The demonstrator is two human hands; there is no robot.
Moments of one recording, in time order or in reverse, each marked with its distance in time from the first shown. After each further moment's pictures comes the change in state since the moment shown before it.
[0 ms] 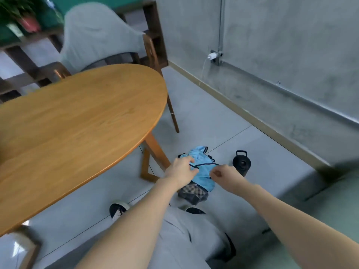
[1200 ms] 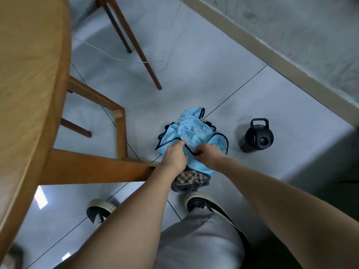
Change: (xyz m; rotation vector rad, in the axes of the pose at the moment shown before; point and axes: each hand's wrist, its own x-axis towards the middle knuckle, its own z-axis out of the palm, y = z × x) left_hand 0.204 -0.091 0.120 0.005 -0.256 -0.213; right_hand 0.228 0.081 0.120 0.055 -0.267 0.133
